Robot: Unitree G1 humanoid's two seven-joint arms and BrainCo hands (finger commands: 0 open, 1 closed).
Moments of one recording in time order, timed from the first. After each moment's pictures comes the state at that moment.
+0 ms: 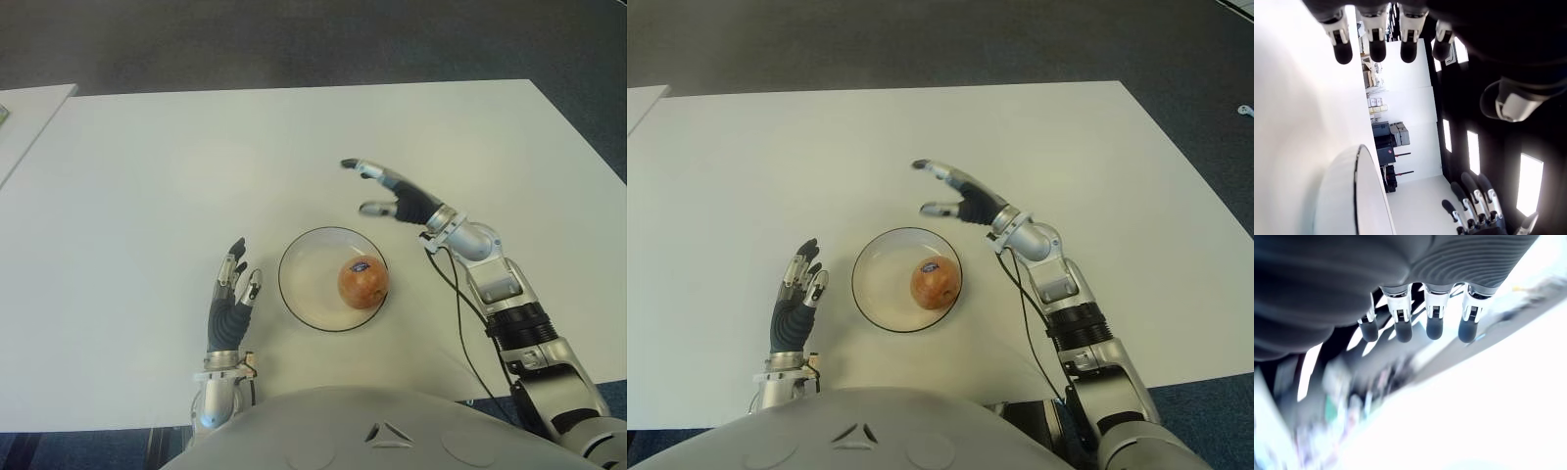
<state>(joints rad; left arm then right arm) 0.65 -0.04 -0.09 -0.06 0.19 -0.60 0.12 -0.24 -0.41 0.19 0.10 -0.13 -0.27 0.39</state>
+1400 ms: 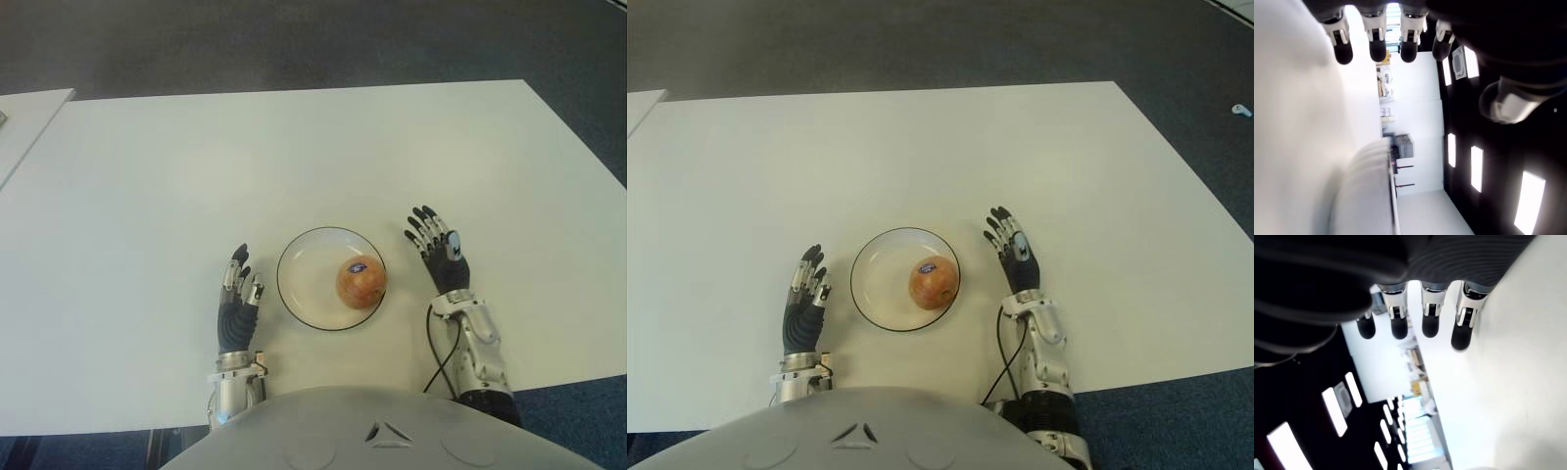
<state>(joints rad) 0.58 -0.09 -0.09 0.14 0.18 -0.70 0.20 0.18 -0.05 -0.11 0.19 0.28 -0.24 0.36</state>
